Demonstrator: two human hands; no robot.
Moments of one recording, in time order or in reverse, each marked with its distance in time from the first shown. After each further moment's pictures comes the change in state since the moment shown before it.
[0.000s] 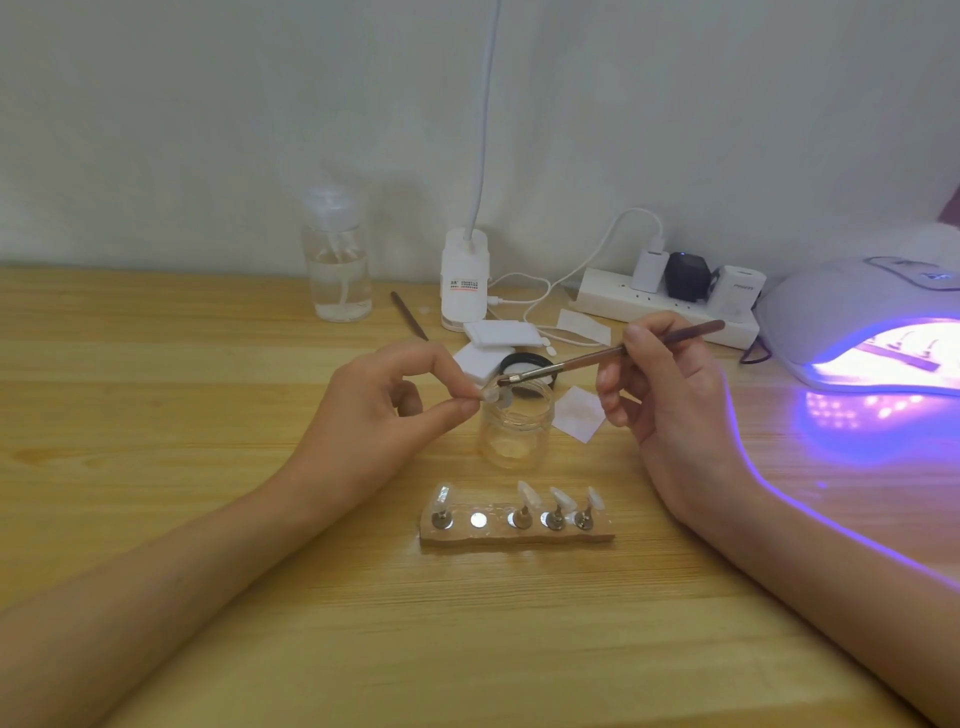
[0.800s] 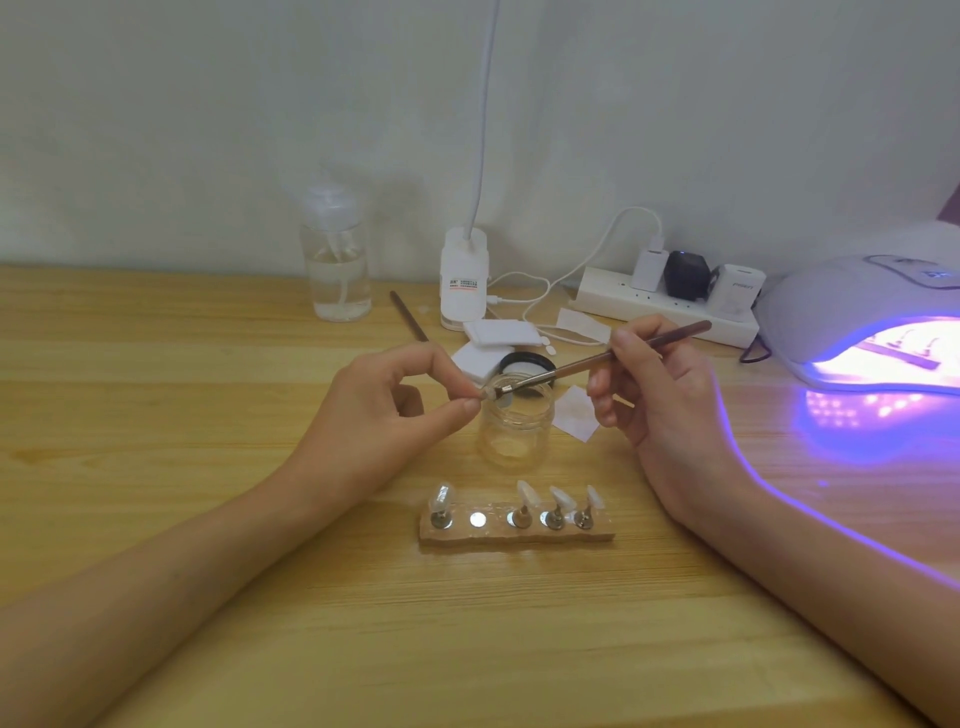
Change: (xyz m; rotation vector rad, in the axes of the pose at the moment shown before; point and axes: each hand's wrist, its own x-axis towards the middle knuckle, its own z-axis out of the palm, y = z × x) left_hand -0.001 0.003 0.000 0.009 -0.012 -0.070; right_hand 0.000 0.002 0.002 -0.015 -0.022 0.035
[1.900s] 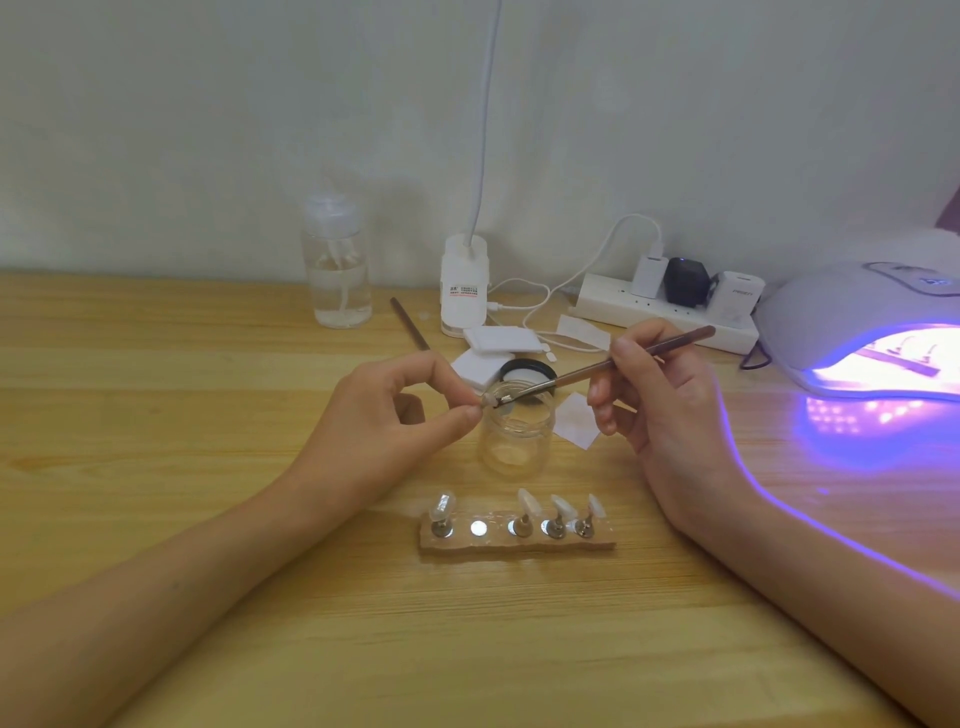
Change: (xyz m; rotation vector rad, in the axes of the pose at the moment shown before) left_hand 0.001 0.000 0.001 0.016 0.003 0.025; right_hand -0.001 0.001 -0.001 -0.041 -0.011 -0.034
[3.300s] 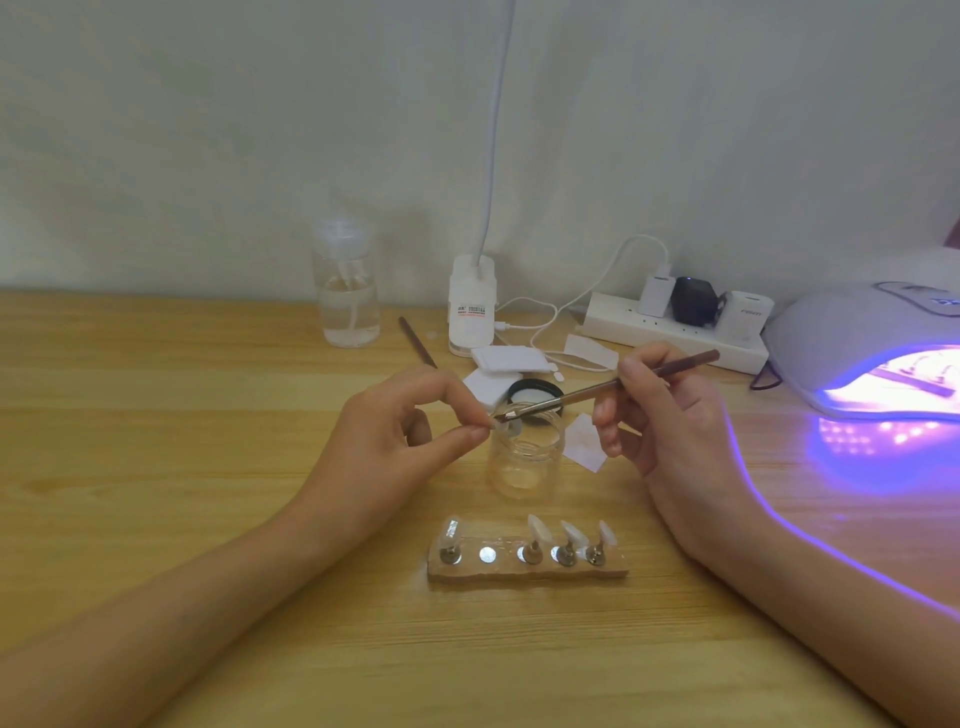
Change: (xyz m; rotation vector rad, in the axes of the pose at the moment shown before) left_hand 0.004 -0.008 -0.002 -0.004 -0.009 0.094; right_hand 0.003 0.002 -0.001 0.061 -0.036 0.016
